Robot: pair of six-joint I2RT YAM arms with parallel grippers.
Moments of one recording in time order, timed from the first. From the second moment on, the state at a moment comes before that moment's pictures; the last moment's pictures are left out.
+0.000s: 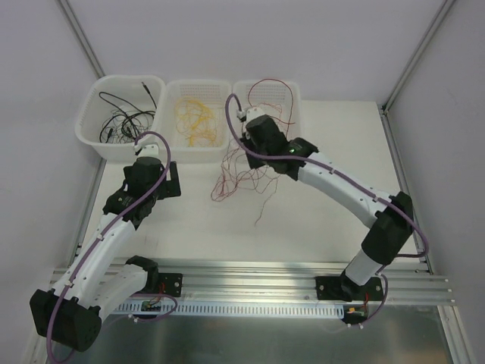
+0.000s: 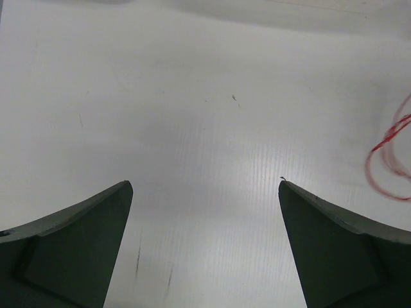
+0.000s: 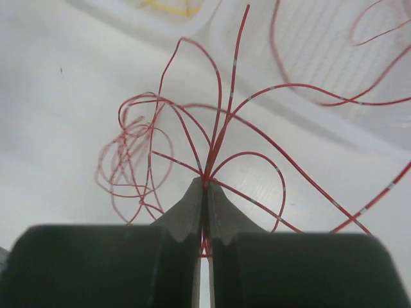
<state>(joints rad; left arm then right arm) -0.29 0.88 0.78 -0.60 -0.35 -0.27 0.85 1.67 1.53 -0.60 0.23 0.23</state>
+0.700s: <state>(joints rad) -0.29 0.88 0.78 -0.60 -0.34 -0.27 0.59 1.73 2.01 -0.37 0.41 0.02</state>
